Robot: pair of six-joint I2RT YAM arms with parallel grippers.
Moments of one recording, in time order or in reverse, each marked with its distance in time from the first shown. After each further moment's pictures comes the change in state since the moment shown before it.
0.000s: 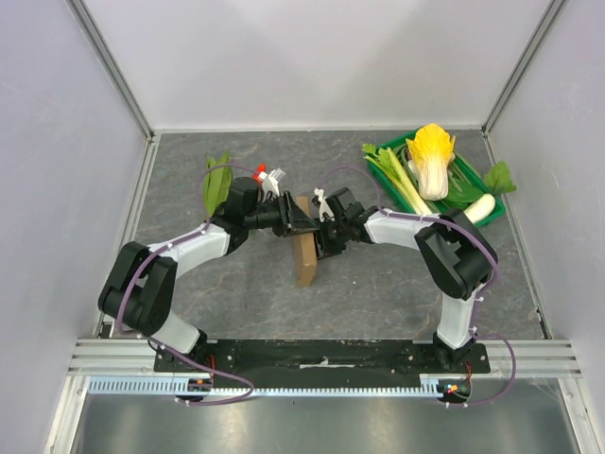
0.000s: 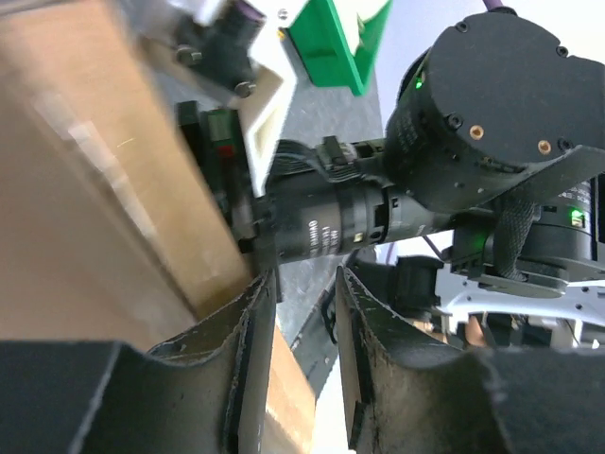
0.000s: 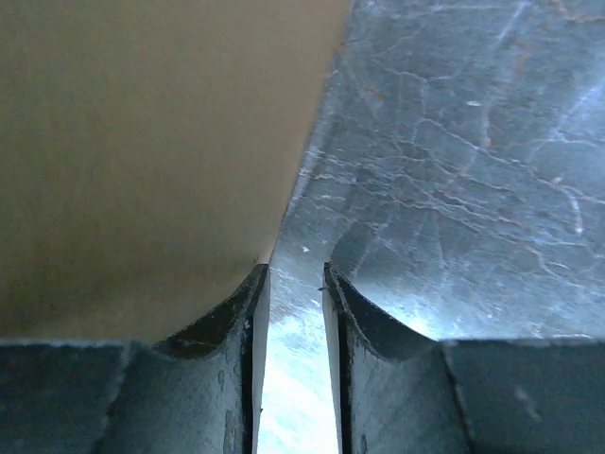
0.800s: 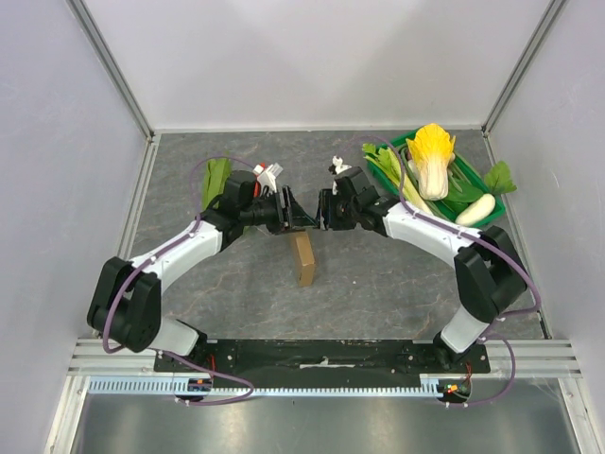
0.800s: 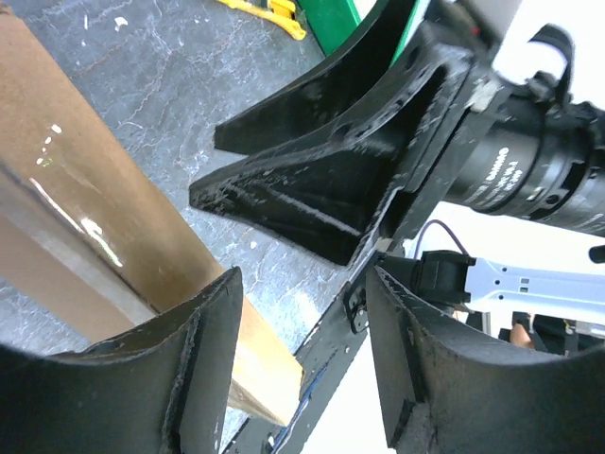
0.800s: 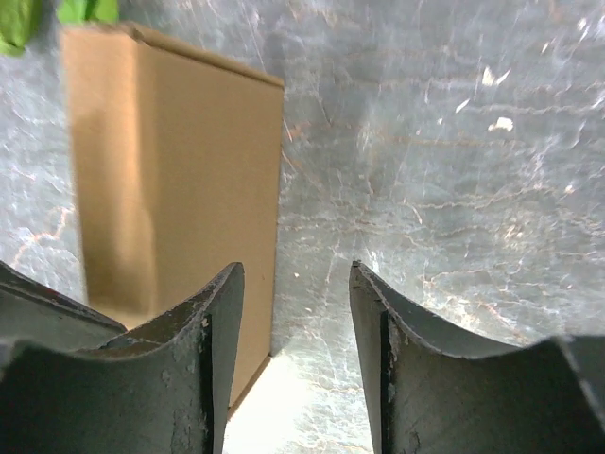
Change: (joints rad) left arm -0.030 -0.064 0.086 -0.239 -0.033 0.103; right arm 0.013 -0.196 0.055 -0.089 0.285 0.092
